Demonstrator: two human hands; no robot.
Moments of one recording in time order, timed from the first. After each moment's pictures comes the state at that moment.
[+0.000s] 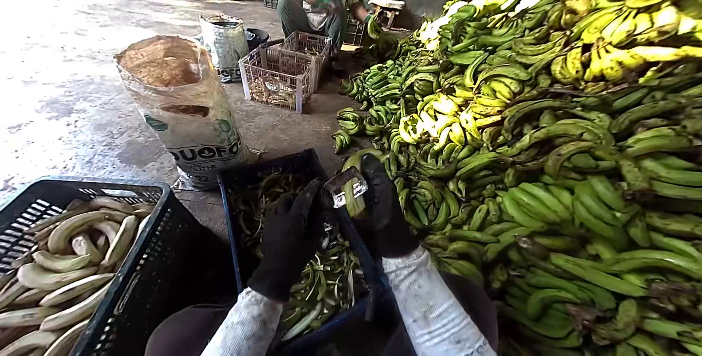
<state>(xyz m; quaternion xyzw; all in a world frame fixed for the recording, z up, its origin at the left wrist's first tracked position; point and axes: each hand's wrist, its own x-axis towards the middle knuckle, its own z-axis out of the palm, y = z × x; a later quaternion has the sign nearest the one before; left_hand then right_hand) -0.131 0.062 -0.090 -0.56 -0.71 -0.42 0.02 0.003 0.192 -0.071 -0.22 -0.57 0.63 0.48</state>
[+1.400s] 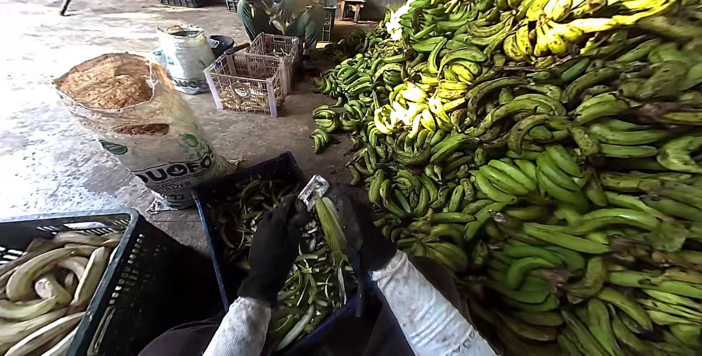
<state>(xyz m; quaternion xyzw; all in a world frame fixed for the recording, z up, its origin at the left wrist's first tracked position) -0.116 0.080 -0.105 -0.54 -0.75 -0.37 -0.14 0.035 0.179 -0.085 -0.34 -0.68 0.56 0.33</state>
